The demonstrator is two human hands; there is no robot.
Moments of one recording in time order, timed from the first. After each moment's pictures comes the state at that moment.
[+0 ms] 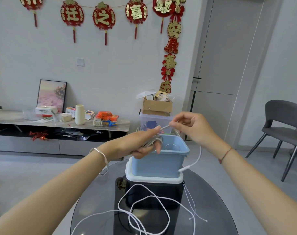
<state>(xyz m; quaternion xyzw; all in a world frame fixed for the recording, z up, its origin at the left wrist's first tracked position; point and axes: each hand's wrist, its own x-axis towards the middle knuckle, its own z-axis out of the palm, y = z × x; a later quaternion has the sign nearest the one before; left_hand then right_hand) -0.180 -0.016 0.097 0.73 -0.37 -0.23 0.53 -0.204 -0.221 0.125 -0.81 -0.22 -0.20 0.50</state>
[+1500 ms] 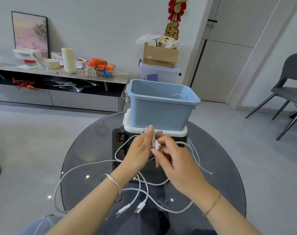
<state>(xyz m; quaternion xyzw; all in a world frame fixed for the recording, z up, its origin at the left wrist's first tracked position) -0.185 -0.060 -0.107 0.68 -0.19 -0.04 0.71 -0.246 -0.179 -0.086 -0.91 -0.21 -0.20 0.31</state>
